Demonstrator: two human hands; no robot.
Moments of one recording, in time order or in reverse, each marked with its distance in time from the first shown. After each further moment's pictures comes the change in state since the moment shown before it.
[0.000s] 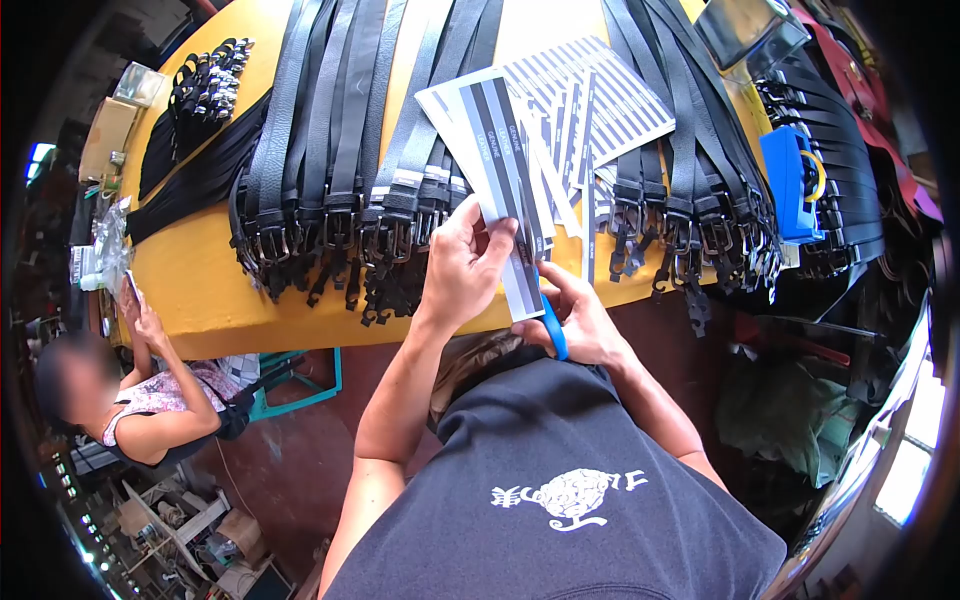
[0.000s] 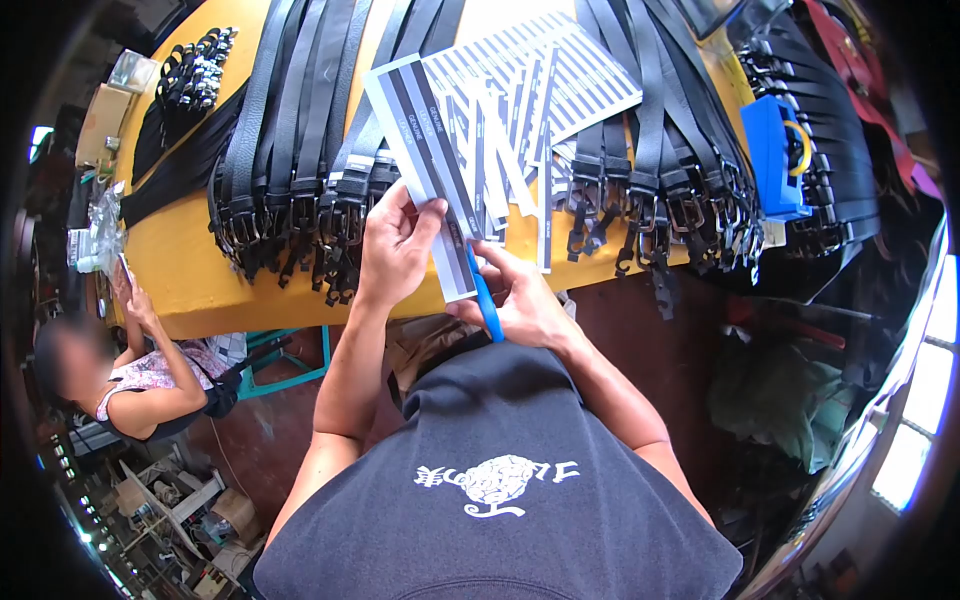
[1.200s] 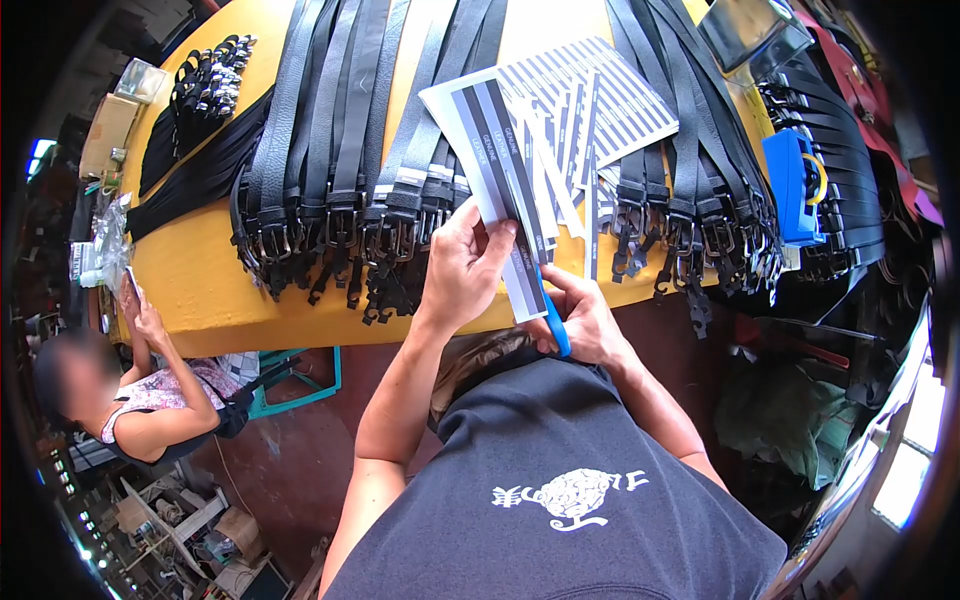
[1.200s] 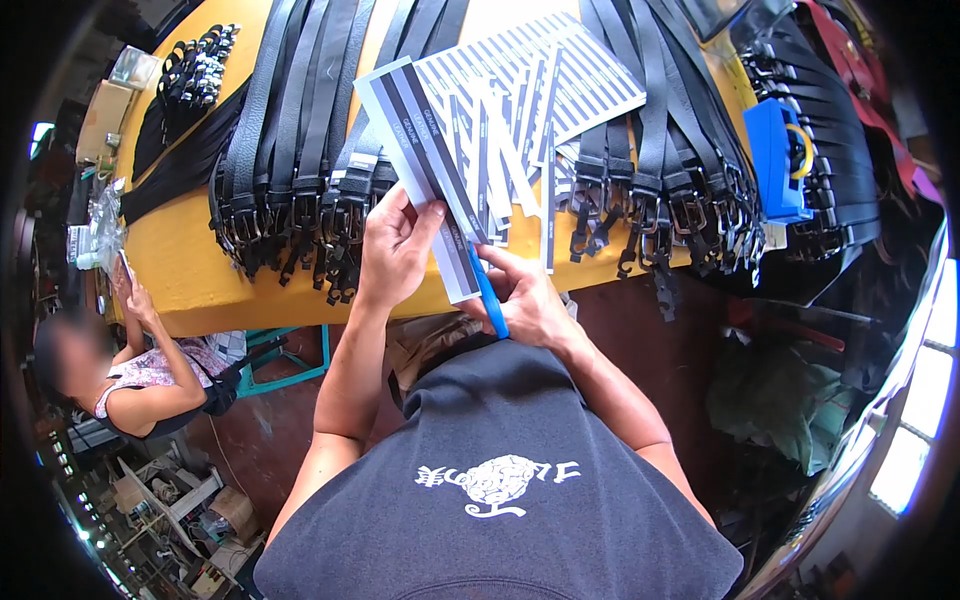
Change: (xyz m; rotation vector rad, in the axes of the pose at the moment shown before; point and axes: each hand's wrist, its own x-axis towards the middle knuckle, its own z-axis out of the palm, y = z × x) left_hand -0.003 0.004 -0.006 -0.022 -0.046 -0.004; right_hand 0.003 0.016 -0.009 0.011 -0.017 0.054
